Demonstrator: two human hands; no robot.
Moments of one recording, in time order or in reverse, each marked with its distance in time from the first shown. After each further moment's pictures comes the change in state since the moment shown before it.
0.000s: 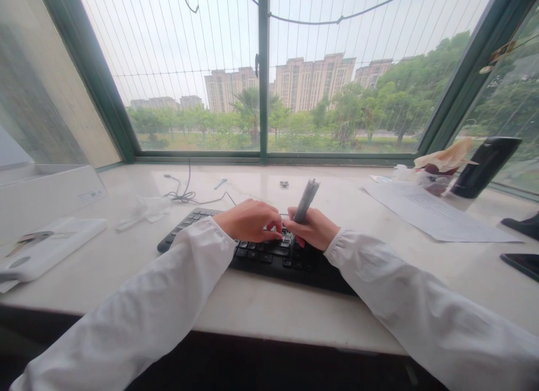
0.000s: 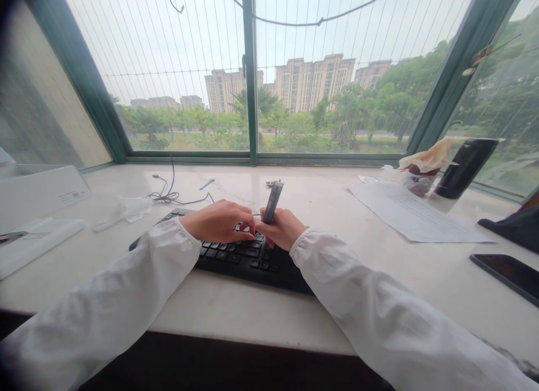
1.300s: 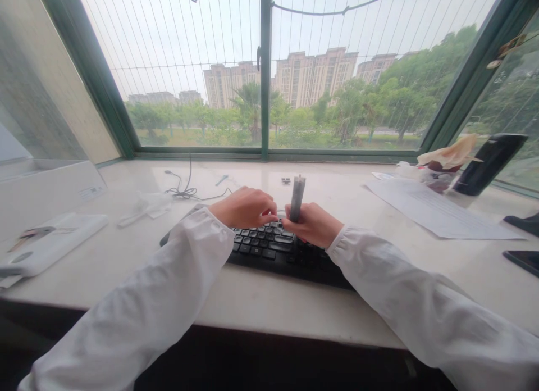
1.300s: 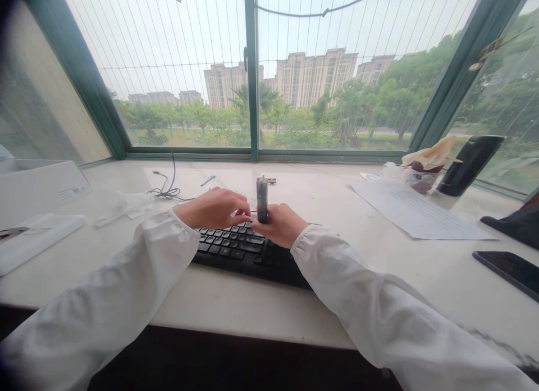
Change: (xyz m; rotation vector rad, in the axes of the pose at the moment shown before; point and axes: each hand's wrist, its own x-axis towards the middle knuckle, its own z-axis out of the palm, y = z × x) left_hand -0.006 -0.010 -0.010 0.161 0.049 -0.113; right_hand 0.005 -0.016 0.001 -0.248 -0.002 -0.062
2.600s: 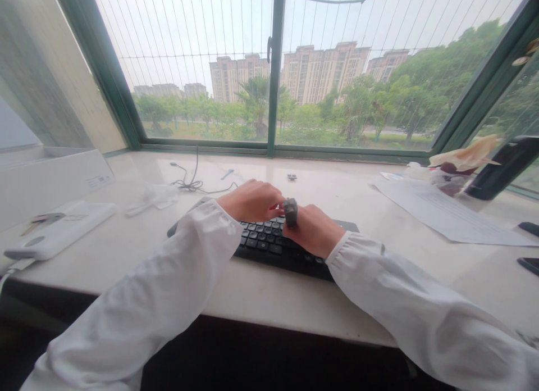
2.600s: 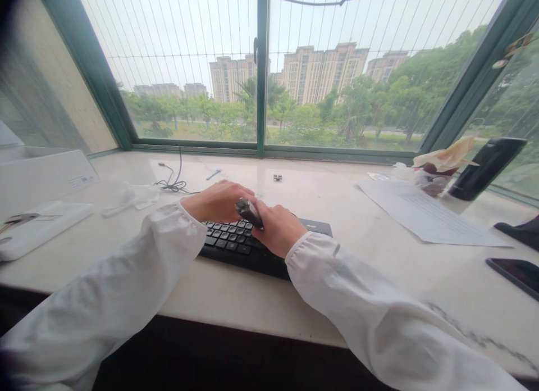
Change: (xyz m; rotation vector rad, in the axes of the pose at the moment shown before) left_hand 0.000 0.001 -0.003 -0.002 0.026 -0.019; right_hand 0.001 -0.009 0.017 -0.343 0.010 -0.019
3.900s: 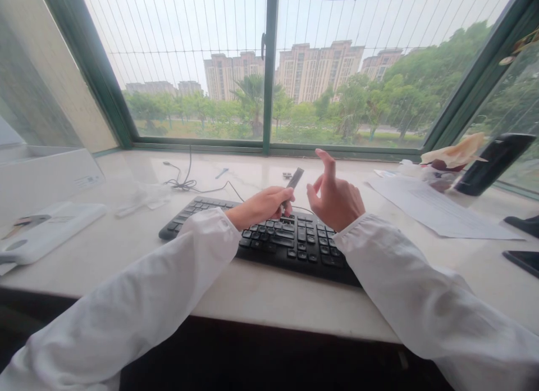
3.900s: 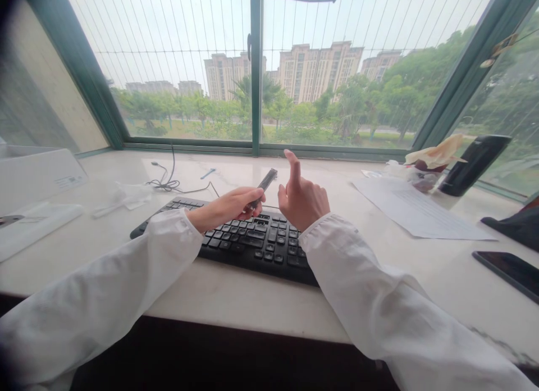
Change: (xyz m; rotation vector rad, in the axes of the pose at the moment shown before) left_hand 0.019 0.030 0.018 -1.268 0.013 -0.370; right_hand -0.004 0.026 -0.032 -0.072 0.430 0.323
